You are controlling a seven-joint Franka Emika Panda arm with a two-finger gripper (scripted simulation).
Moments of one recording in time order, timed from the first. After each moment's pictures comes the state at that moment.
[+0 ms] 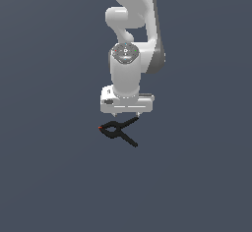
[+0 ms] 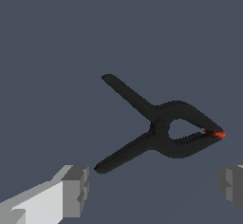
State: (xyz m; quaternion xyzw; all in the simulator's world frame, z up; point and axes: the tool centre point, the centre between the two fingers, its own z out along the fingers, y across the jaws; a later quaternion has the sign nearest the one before) arm -0.011 0.002 0.155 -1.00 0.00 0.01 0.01
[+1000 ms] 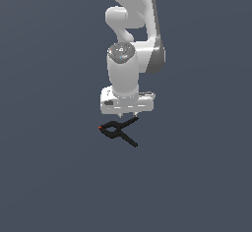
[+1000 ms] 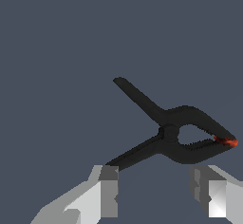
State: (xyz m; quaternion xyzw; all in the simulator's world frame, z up) arm -0.007 0.009 0.158 -1.00 -0.02 0.01 0.04
